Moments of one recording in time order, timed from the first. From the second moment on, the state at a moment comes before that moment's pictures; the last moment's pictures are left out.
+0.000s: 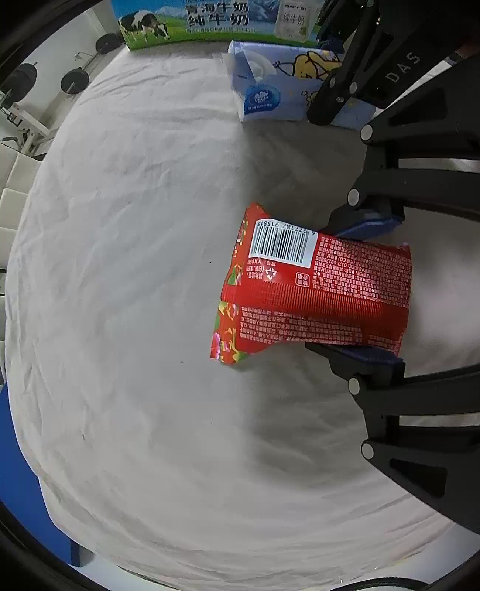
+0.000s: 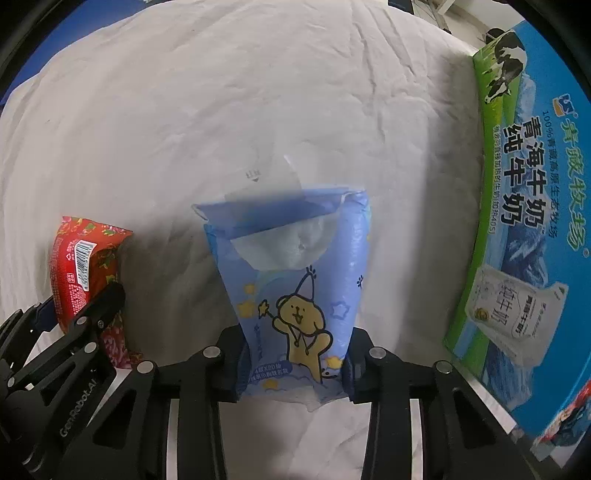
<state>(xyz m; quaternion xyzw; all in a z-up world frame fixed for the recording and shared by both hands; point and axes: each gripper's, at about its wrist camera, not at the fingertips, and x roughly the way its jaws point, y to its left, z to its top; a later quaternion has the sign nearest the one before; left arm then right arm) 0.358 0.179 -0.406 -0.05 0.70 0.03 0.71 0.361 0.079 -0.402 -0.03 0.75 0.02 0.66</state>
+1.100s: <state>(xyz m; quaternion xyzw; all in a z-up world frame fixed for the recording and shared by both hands) 0.295 0.140 -0.199 -0.13 0.59 -0.09 0.79 0.291 -0.002 -0.202 0.06 0.65 0.10 0.75</state>
